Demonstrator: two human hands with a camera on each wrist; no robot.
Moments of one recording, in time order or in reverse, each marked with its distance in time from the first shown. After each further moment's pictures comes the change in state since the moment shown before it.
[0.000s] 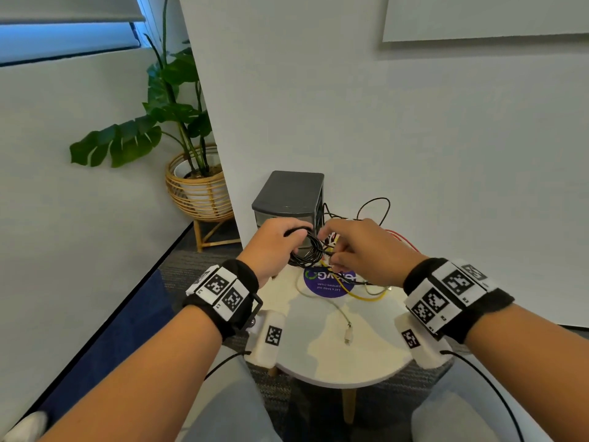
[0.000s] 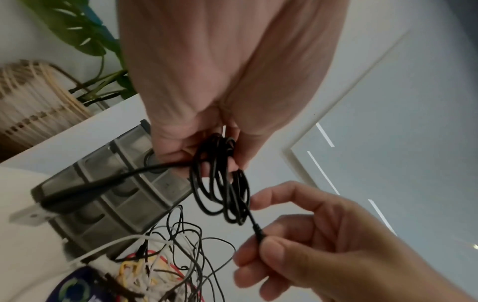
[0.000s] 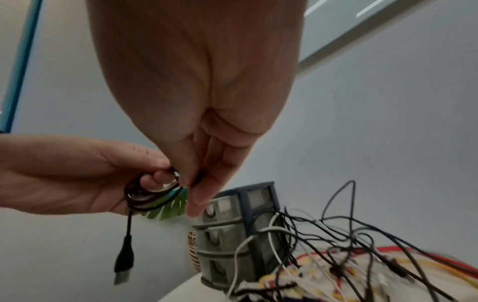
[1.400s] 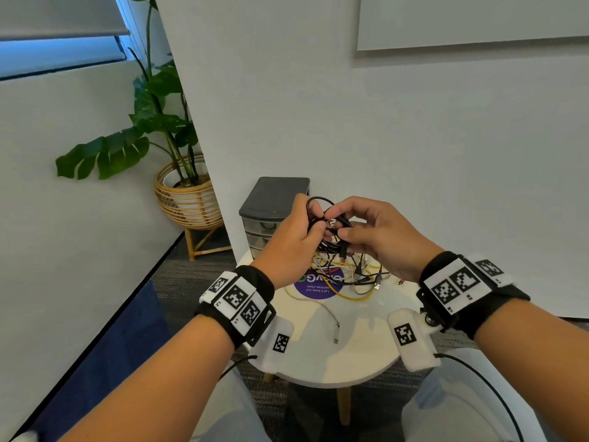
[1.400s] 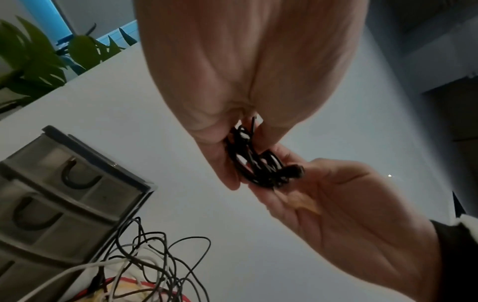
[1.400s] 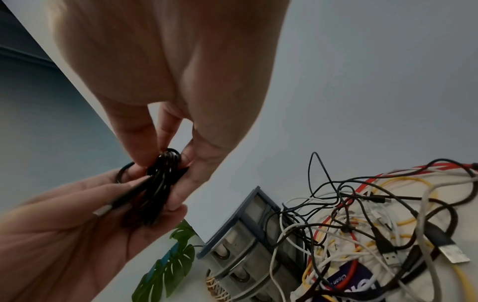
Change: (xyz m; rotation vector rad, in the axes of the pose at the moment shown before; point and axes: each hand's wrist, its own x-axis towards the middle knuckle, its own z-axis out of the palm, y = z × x) left_hand -0.010 0.046 0.031 0.066 -0.063 0.326; right_hand -0.027 0.014 -0.027 0.814 0.176 -0.029
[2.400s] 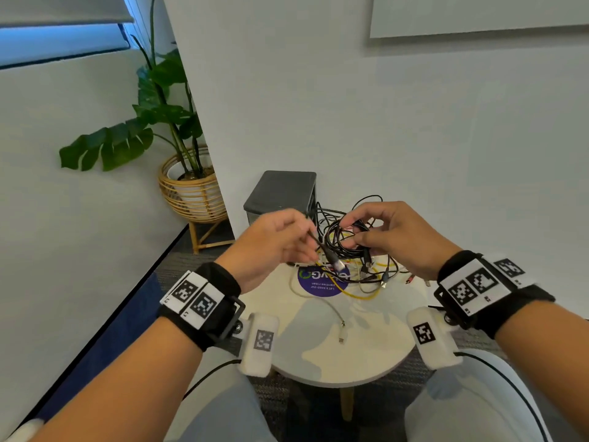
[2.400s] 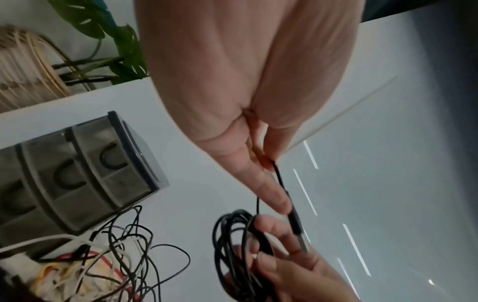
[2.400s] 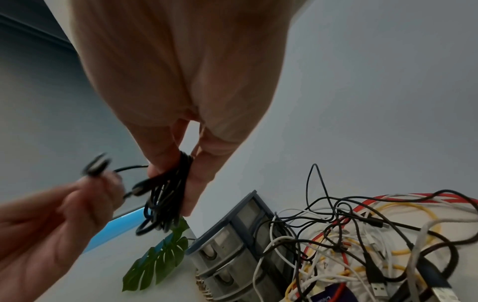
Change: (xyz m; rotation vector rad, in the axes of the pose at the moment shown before) left_hand -0.013 -0.019 -0.036 -0.519 -0.112 -0.302; right_hand 0.001 0.005 -0.011 -0.143 0.020 0.062
